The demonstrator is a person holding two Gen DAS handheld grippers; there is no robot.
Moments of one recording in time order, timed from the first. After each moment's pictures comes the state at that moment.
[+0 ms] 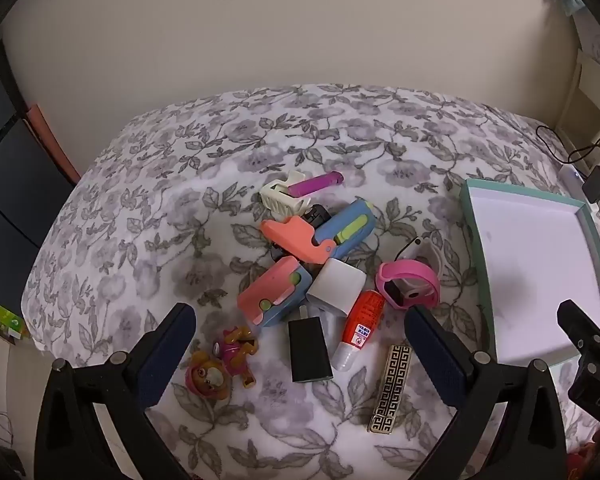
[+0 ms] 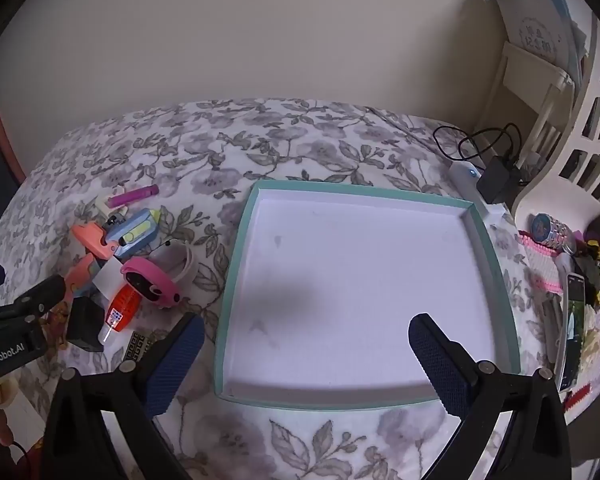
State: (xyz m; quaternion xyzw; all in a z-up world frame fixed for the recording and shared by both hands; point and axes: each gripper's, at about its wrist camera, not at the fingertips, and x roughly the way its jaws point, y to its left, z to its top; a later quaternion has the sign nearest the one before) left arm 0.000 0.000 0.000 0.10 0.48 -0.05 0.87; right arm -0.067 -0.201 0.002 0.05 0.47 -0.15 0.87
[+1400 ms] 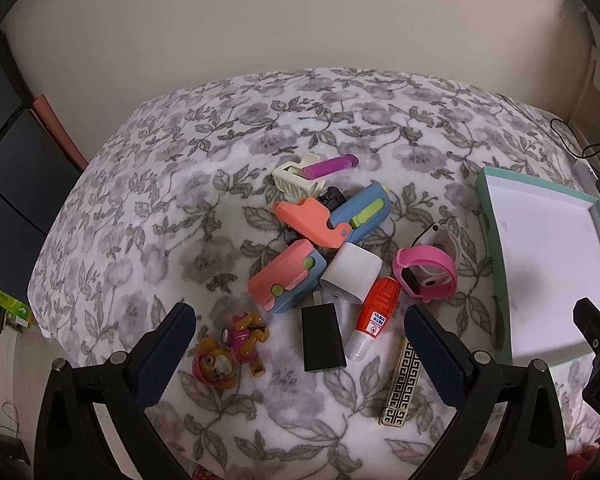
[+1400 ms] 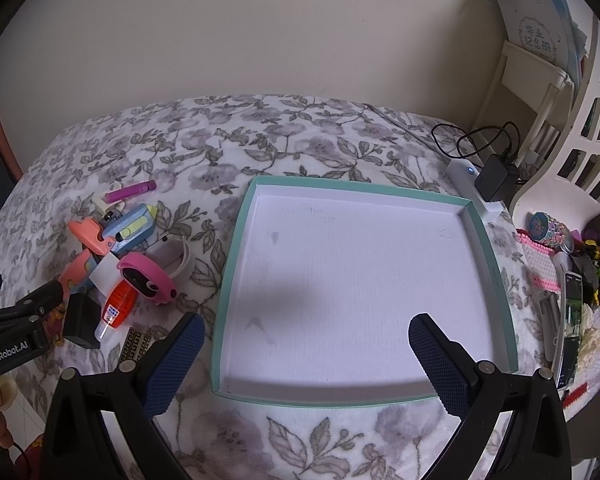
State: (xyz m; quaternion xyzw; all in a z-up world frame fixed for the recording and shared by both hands) left arm 0.003 0.004 -0.008 0.11 0.50 -0.03 0.86; right arm -0.069 -0.203 -0.002 0.05 0.47 -0.16 0.87
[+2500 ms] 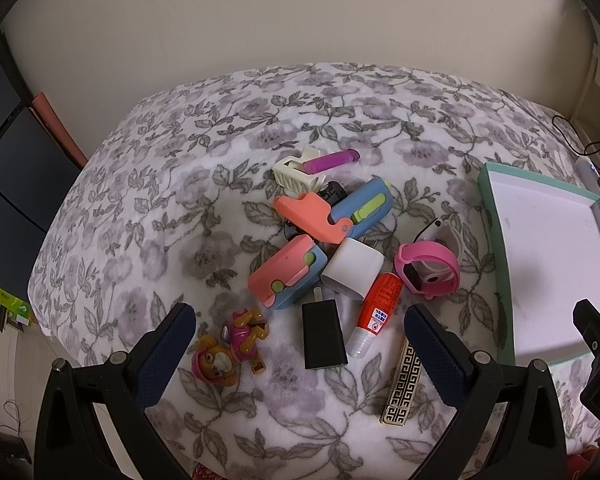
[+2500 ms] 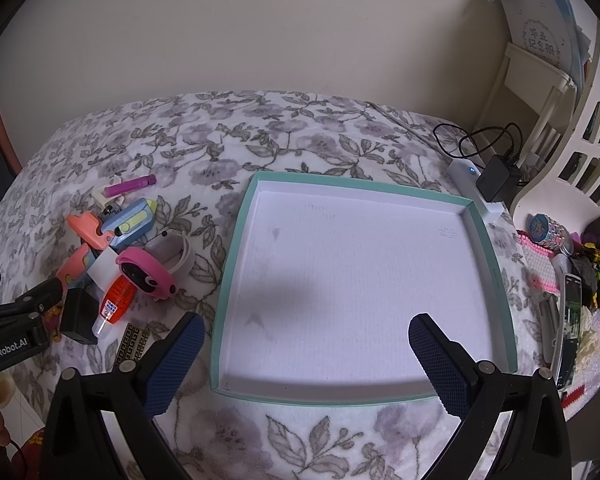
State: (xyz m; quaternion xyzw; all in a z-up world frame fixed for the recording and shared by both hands) left arm 0.001 0.007 -0.014 0.11 0.50 -0.03 0.86; right arm -0.066 -0.200 -0.003 0.04 0.48 -0.16 0.86
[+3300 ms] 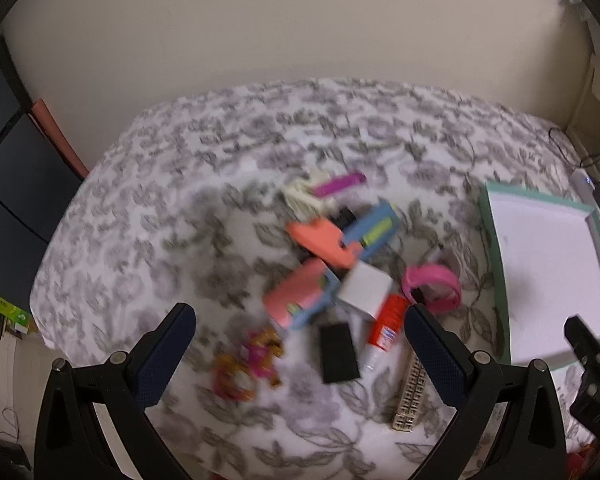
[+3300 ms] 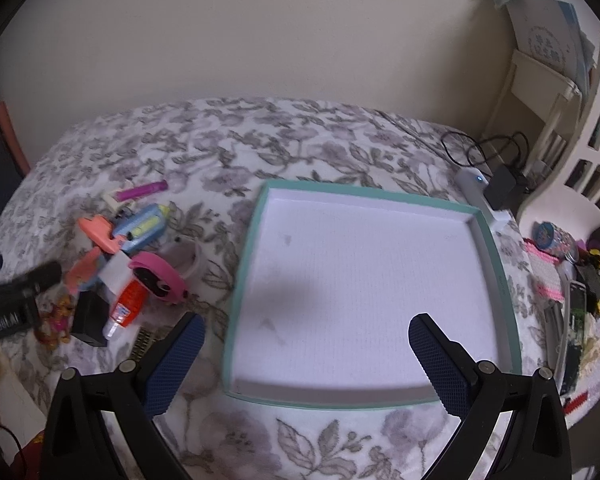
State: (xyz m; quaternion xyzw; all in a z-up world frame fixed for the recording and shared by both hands) left arm 0.014 0.024 0.016 0.11 0.48 -0.03 0.87; right arm -0.063 -0.187 0.007 0.04 0.46 -0.14 0.87
